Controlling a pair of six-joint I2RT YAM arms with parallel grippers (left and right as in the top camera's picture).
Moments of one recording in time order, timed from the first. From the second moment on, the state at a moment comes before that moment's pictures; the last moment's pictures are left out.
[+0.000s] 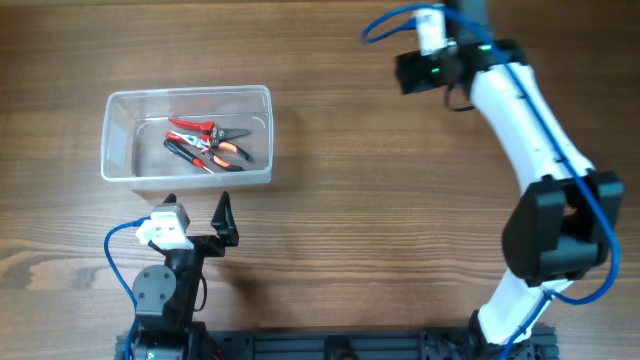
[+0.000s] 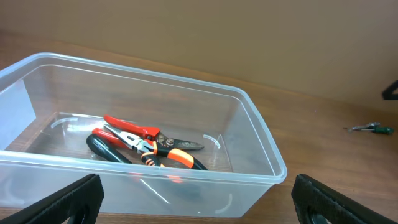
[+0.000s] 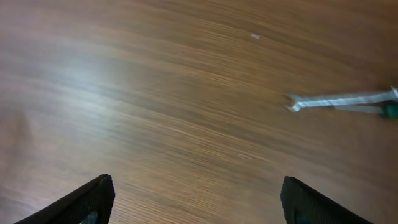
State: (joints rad) left arm -0.07 0.06 0.04 -0.14 0.01 -0.26; right arm 0.11 1.94 1.65 -0.70 -0.14 -0.10
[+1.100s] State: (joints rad) left arm -0.07 0.06 0.04 -0.14 0.01 -0.26; right arm -0.22 2.32 1.81 -0.21 -0.44 0.75
